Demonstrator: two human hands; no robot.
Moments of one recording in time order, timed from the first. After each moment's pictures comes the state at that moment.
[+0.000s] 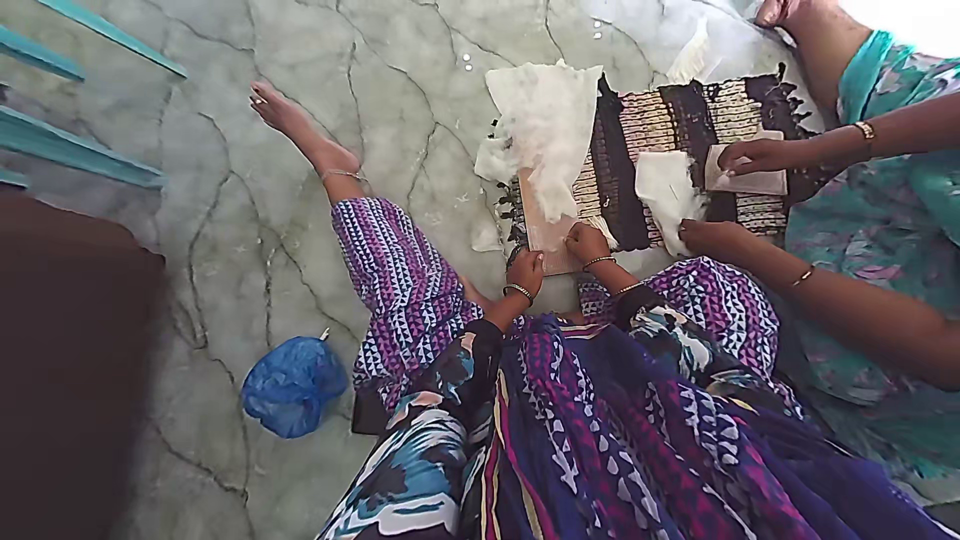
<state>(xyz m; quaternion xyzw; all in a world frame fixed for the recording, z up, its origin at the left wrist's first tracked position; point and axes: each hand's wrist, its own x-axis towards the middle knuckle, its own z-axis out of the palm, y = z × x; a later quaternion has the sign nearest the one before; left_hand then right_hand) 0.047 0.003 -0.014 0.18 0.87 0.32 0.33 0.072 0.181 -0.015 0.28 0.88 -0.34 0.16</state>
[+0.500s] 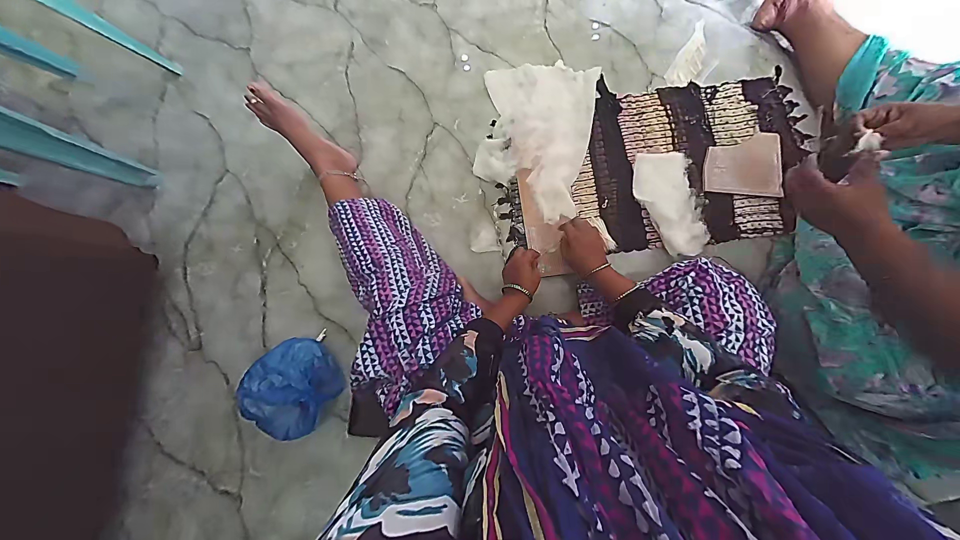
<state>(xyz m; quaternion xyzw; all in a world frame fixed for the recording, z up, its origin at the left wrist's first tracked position) 0.044 0.007 -0.026 0.18 0.91 0.25 0.28 0.079 0.168 -0.015 0.13 0.96 -0.25 0.08</state>
